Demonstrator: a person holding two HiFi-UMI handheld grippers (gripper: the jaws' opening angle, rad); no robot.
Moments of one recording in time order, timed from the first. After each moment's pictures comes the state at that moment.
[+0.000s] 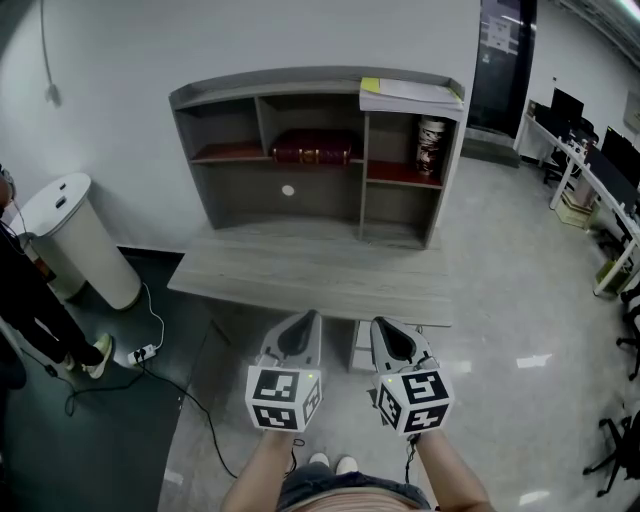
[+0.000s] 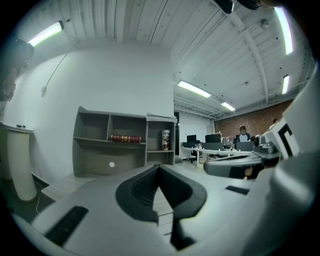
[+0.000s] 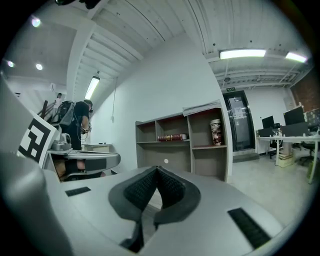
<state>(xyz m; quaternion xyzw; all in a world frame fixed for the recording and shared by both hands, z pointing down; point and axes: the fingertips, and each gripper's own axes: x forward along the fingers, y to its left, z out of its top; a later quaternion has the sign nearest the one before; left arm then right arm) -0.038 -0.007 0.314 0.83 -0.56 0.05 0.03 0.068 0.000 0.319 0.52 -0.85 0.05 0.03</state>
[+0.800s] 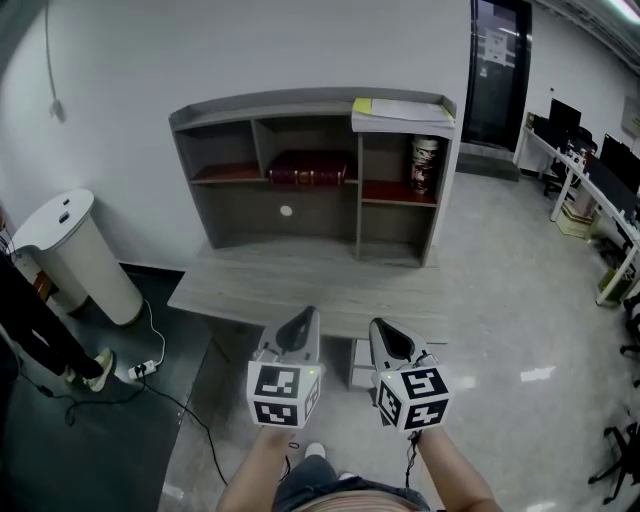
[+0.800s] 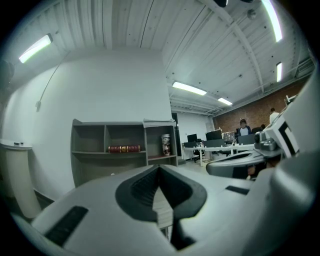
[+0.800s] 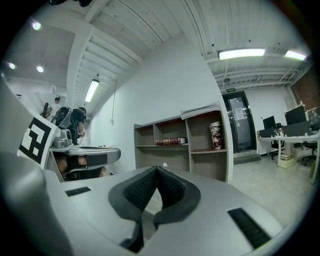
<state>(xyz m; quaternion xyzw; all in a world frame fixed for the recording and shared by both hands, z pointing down) -0.025 -0.034 0.282 0.82 -0.56 0.06 -0.03 0.083 -0.025 0.301 0.51 -0.86 0.05 0.02</state>
